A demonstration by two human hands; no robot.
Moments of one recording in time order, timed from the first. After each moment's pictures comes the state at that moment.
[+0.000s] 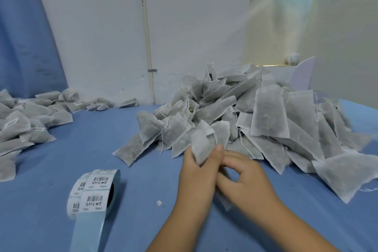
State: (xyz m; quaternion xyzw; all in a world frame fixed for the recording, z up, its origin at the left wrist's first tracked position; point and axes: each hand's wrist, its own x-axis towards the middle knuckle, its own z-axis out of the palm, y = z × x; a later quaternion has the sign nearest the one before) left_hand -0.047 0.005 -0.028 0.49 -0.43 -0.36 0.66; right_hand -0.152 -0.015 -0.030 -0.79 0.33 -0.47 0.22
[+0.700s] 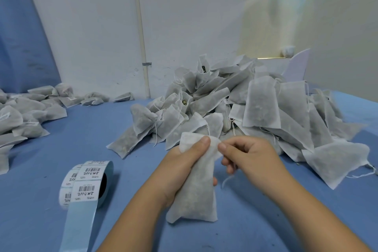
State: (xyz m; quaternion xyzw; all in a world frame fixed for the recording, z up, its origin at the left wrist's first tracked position) left_hand -0.016 0.023 -0.011 0.43 -0.48 -0.55 0.53; right_hand -0.181 -0.026 -0.013 -0.68 0.39 -0.45 0.42
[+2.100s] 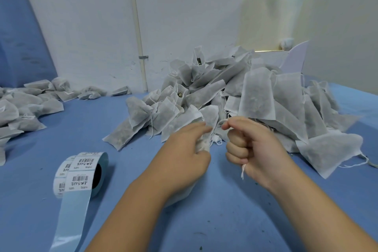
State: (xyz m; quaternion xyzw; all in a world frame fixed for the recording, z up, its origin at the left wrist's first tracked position) left_hand -0.029 0.020 -0.006 0.55 -0.73 -0.11 0.38; right_hand -0.189 -0.024 -0.001 -0.49 0.24 -0.51 0.67
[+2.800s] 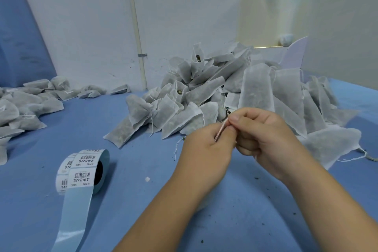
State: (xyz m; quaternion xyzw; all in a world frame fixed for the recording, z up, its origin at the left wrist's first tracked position) left_hand -0.077 0.035 0.002 0.53 -0.62 -0.27 0.52; right_hand -0.204 -0.020 0.008 -0.62 0.23 -0.48 0.58
